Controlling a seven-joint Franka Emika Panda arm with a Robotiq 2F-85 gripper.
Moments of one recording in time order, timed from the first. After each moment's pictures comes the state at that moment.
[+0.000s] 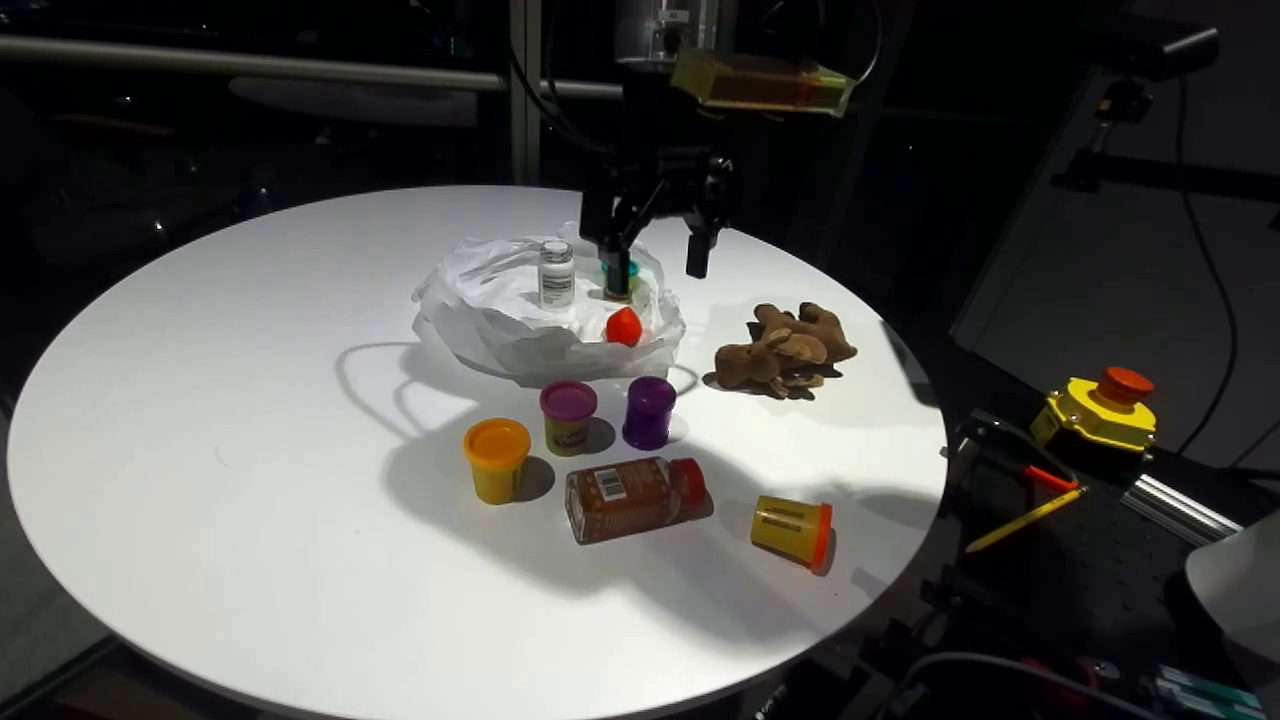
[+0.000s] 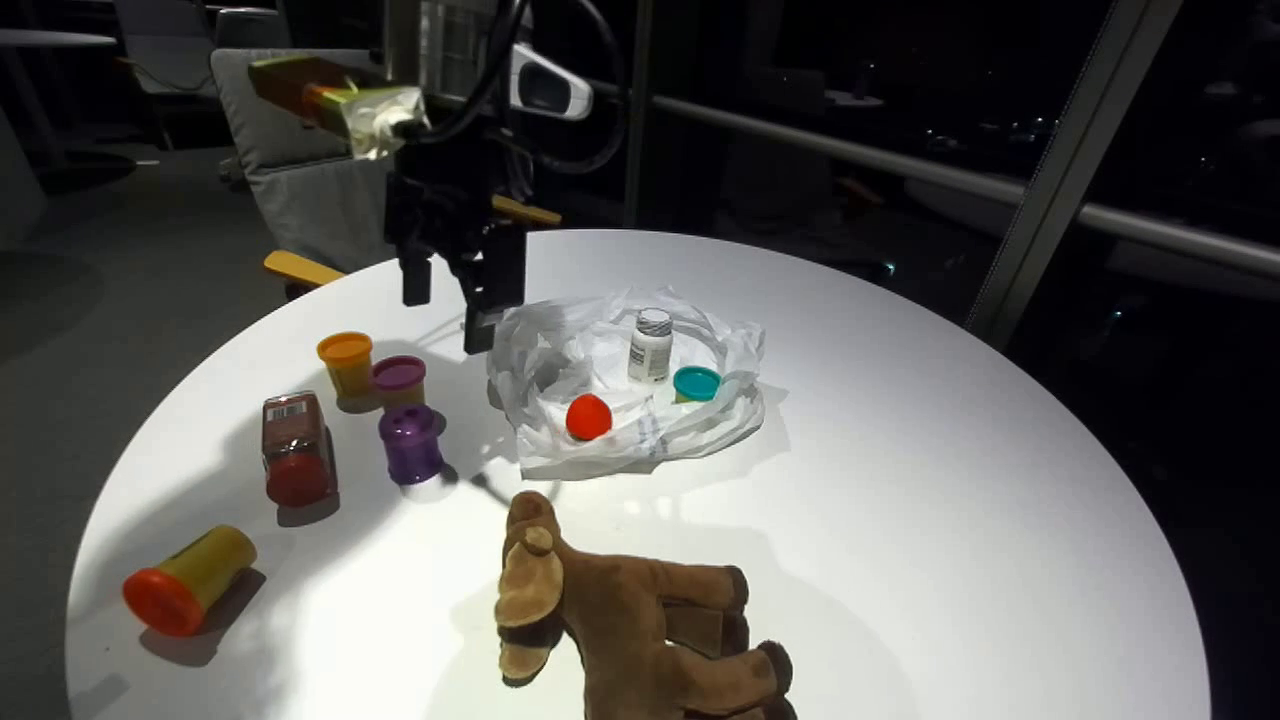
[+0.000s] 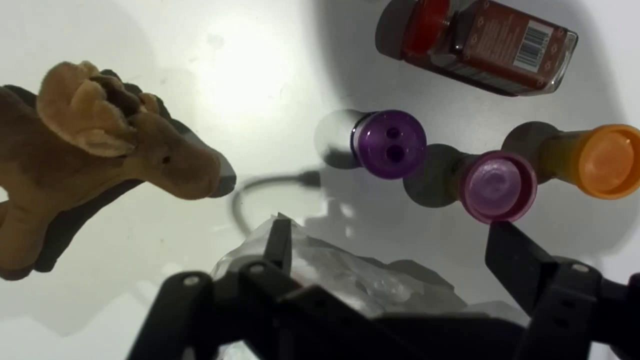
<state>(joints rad) 0.11 0.25 0.03 -2.21 0.07 2.35 0.34</state>
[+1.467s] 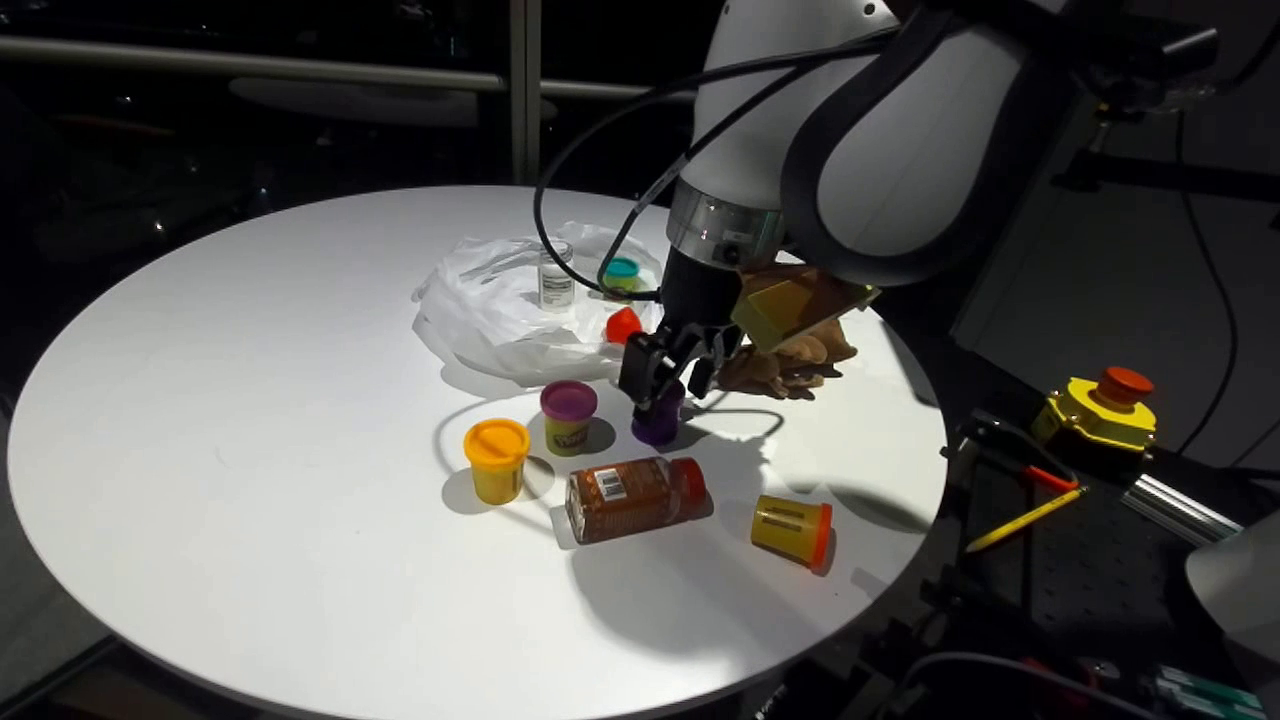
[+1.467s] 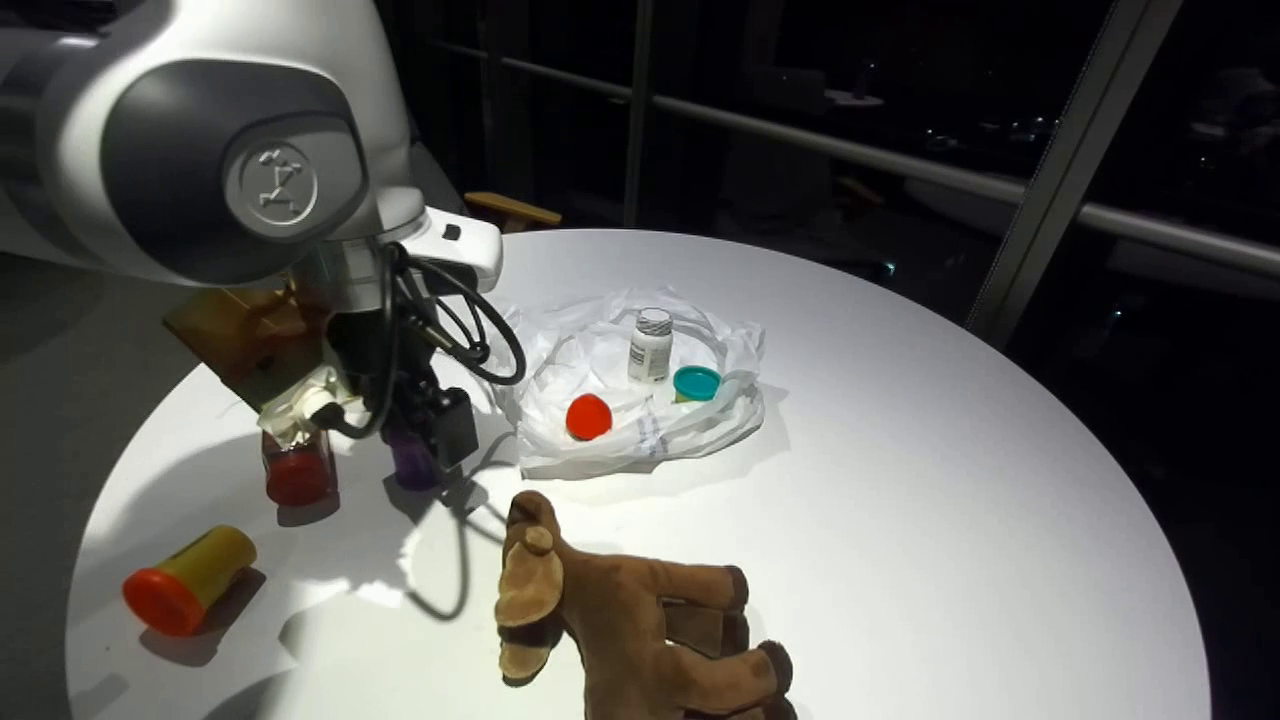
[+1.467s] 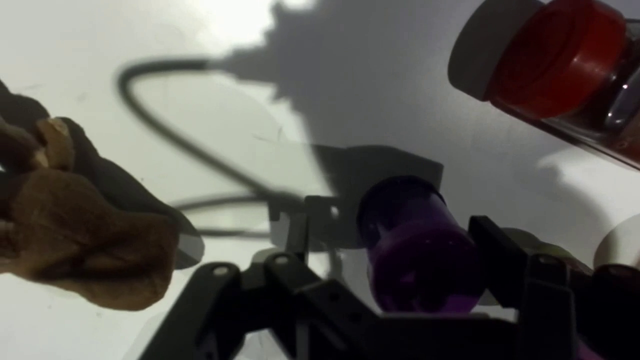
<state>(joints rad) 0.28 0.38 -0.08 -2.50 -0.04 2.97 0.40</state>
